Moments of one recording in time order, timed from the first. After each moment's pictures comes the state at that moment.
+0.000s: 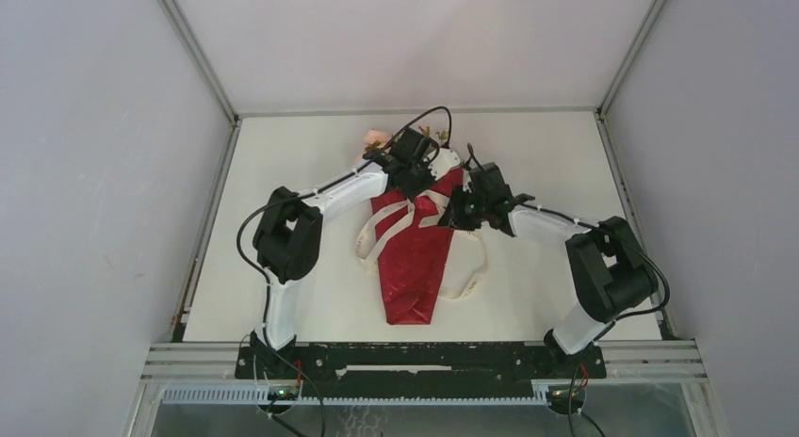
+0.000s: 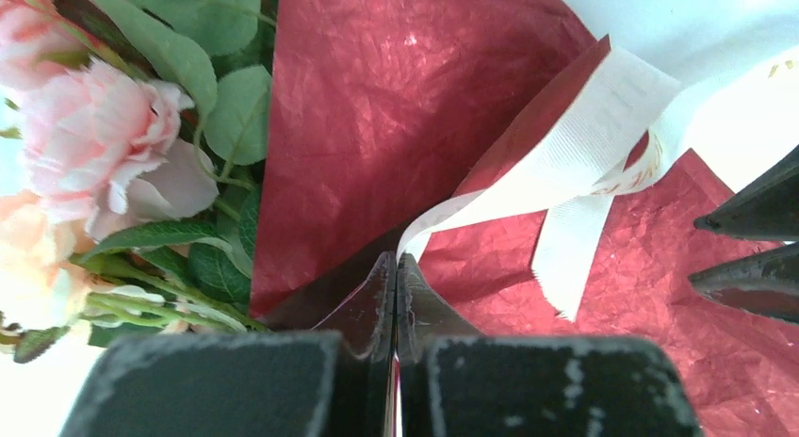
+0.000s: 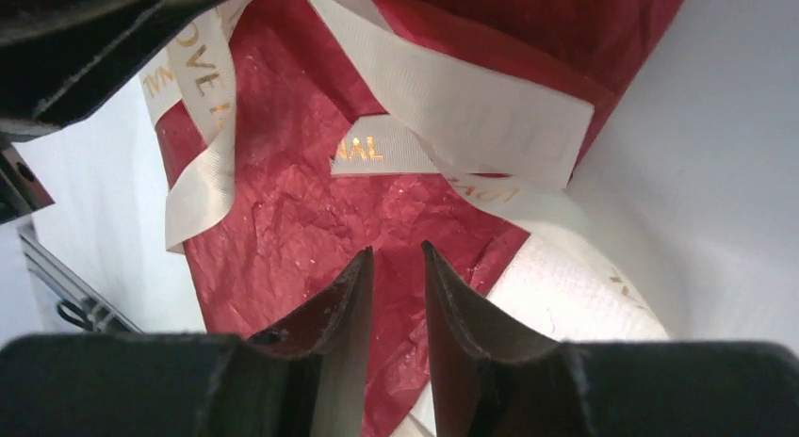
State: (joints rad) left arm -0.68 2.06 1.68 -0.52 0.06 0.46; right arm 0.43 1.63 0.97 -0.23 -0.30 0.51
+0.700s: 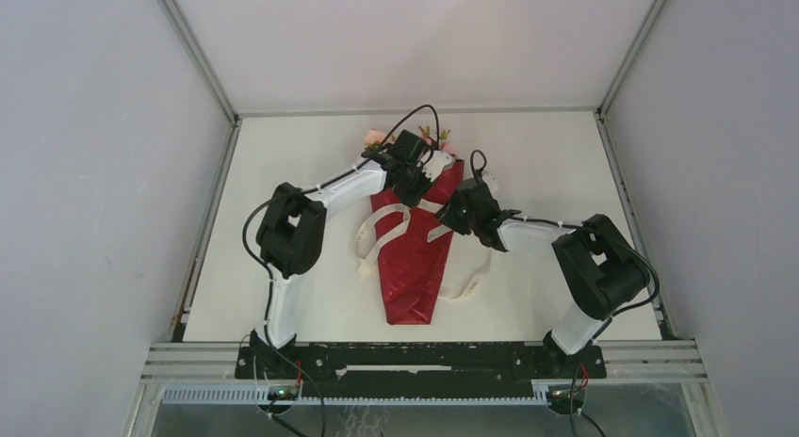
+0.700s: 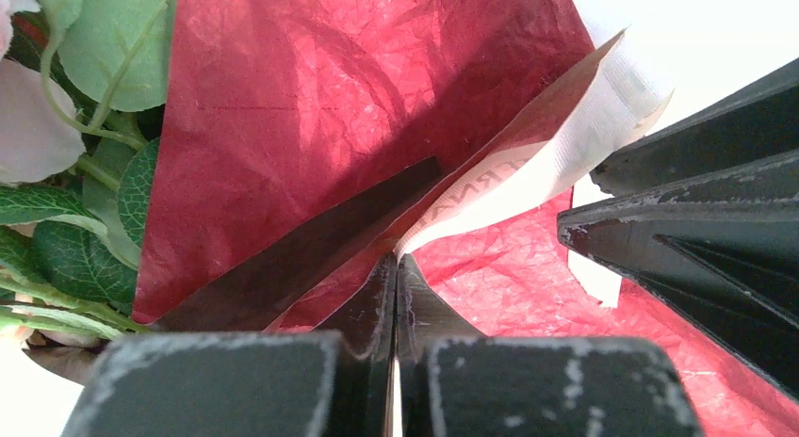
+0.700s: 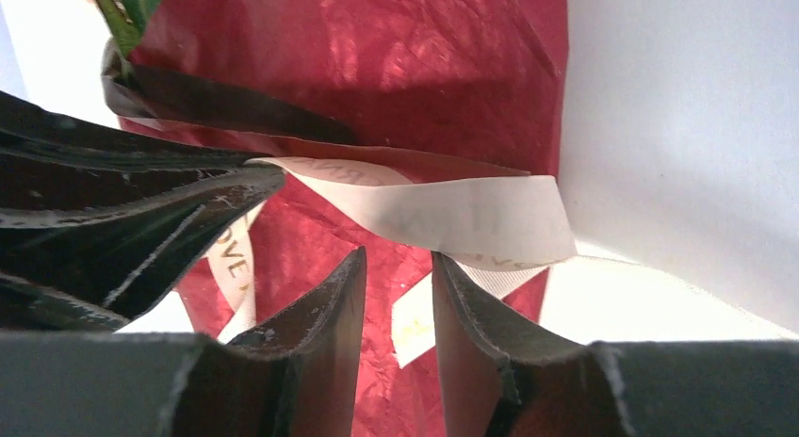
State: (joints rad) left arm -0.64 2.11 1.69 -0.60 0.17 0.28; right arm 0.55 1.66 0.81 0.12 0.05 0.96
